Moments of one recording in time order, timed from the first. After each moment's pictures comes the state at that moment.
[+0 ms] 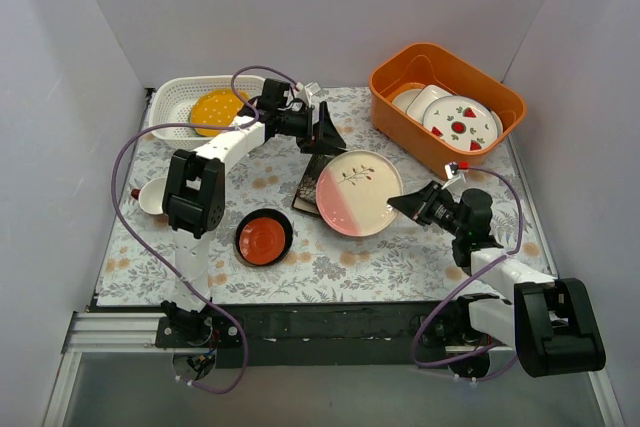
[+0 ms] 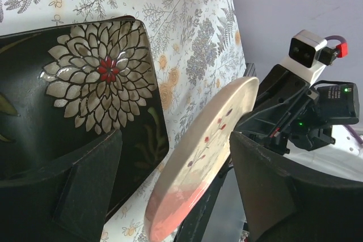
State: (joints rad) left arm -0.39 2.12 1.72 -0.32 0.92 -0.52; right arm 0.14 1.12 0.23 0.65 -0.62 0.86
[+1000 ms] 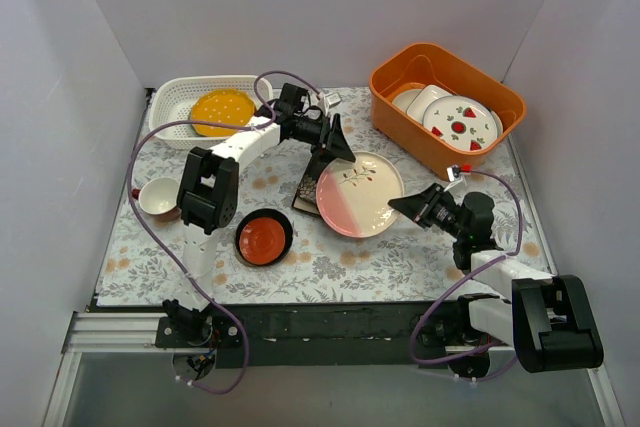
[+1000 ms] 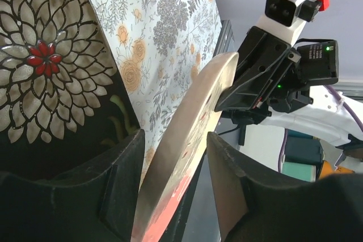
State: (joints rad) left arm -0.45 2.21 1.81 -0.42 1.08 -0.46; right arm 0.12 1.13 0.20 0.73 -0.66 0.92
